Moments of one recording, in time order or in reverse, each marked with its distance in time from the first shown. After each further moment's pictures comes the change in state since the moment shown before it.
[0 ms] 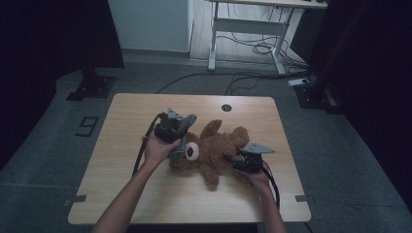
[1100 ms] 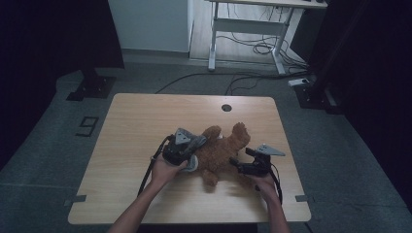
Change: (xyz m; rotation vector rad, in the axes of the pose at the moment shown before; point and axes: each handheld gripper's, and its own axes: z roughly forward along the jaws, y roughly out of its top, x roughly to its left) left arm -0.035 -0.064 0.016 -0.054 -0.062 0.062; right arm 0.002 0.001 -0.030 -0.010 -0.102 0.166
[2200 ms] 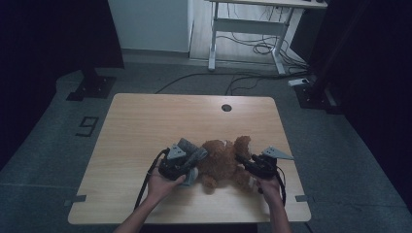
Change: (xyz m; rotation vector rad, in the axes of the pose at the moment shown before) left arm -0.020 -0.030 -0.022 -0.055 -0.121 -0.038; right arm 0.005 0.002 -0.024 -0.067 0.046 0.024
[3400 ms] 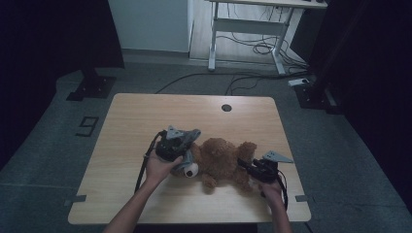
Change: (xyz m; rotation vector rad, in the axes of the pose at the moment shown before) left arm 0.034 0.041 -0.011 0.008 0.144 -0.017; right arm -0.009 -0.016 -0.003 0.046 -0.007 -0.016
